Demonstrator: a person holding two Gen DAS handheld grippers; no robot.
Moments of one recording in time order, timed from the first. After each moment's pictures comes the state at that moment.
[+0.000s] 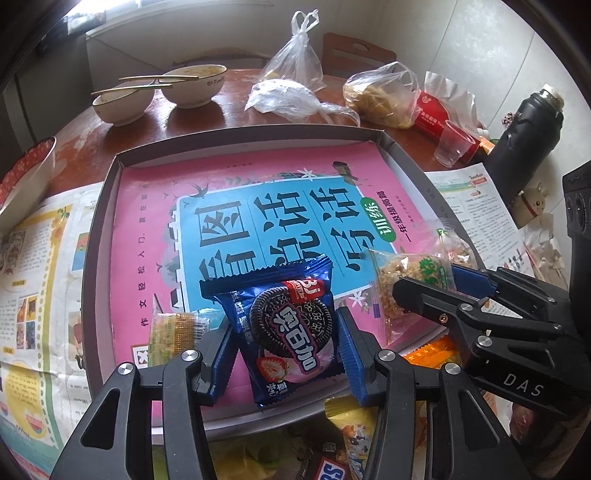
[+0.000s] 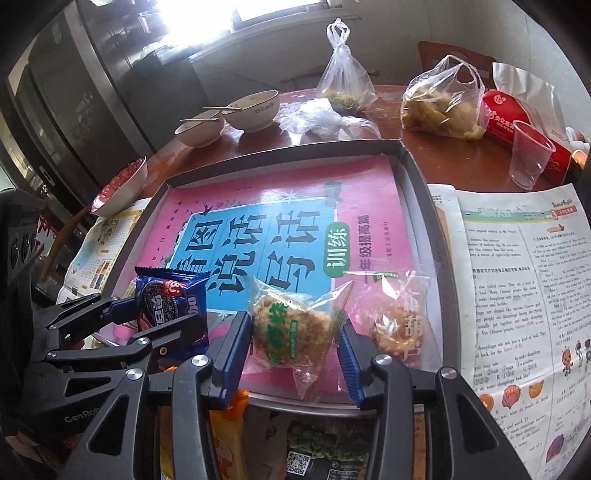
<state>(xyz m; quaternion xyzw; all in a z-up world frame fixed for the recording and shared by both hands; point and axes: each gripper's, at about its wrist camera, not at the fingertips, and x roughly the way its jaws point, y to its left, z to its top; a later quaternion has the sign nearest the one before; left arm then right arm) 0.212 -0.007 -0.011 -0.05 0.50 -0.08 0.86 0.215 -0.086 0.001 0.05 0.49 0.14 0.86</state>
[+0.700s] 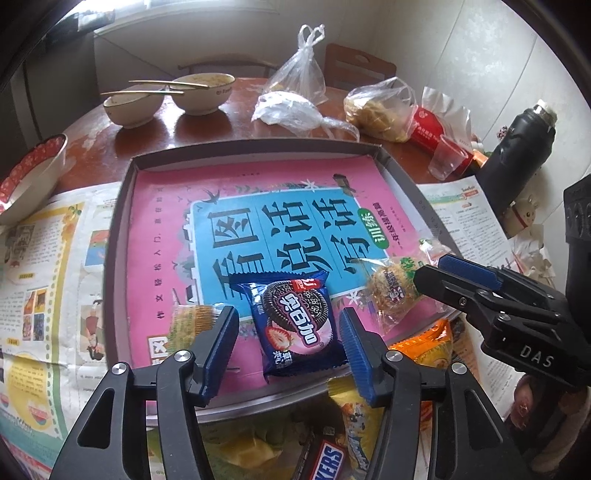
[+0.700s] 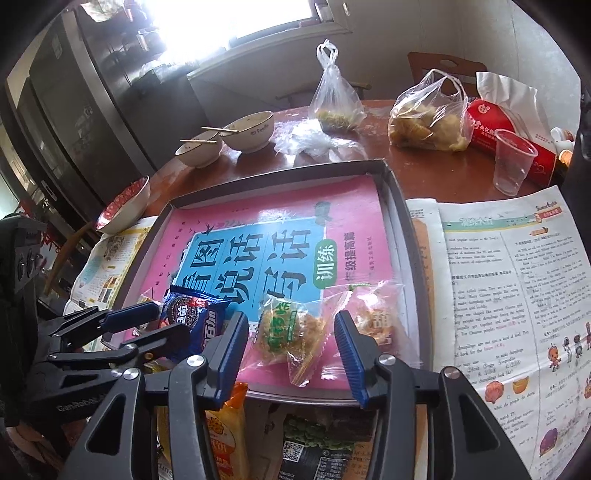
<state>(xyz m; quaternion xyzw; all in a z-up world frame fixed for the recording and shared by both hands) 0.199 0.007 0.004 -0.07 0.48 -0.09 0.87 0.204 -0.097 0.020 0.06 0.46 0.13 0.88</state>
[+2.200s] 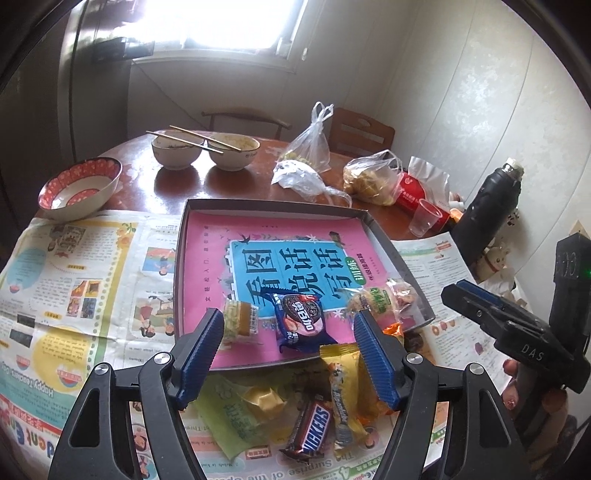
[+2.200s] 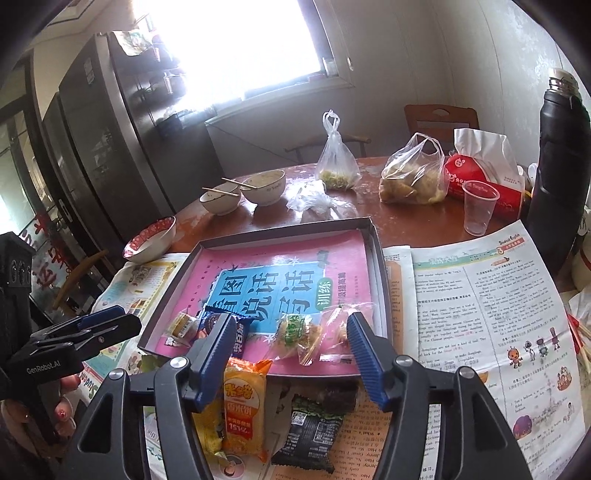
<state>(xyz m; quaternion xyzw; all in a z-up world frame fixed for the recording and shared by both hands) 0.122 0.041 0.056 -0.12 0.37 -0.07 0.92 0.143 -0.113 0.072 0.06 0.36 0.14 0.92</state>
